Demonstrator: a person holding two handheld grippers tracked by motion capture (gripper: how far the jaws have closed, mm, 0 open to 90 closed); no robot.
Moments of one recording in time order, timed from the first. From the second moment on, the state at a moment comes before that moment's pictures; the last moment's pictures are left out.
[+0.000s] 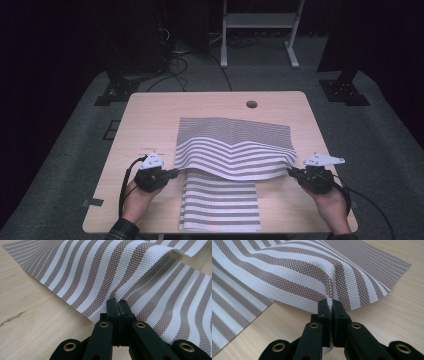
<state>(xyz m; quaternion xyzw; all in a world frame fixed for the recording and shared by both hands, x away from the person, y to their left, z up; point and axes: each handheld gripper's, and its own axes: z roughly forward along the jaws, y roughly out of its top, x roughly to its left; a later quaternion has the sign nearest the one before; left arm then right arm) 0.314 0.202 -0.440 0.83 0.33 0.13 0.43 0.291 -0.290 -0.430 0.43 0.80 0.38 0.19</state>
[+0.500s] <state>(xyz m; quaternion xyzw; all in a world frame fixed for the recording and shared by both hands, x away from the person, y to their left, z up) 0.352 0.209 -0.425 0.81 0.35 0.14 0.44 0.350 -0.280 -0.415 0.43 0.80 0.37 0.21</state>
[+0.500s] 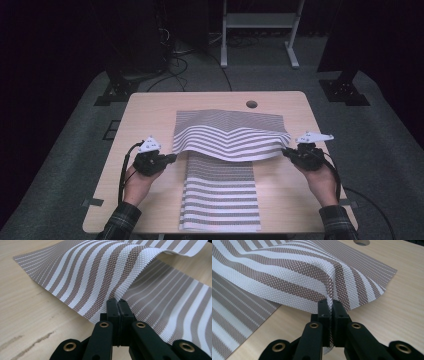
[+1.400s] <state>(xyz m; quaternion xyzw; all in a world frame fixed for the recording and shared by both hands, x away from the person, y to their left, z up) 0.429 0.212 -0.418 0.81 0.37 0.17 0.42 0.450 -0.269 -0.413 0.45 0.79 0.36 0.21</state>
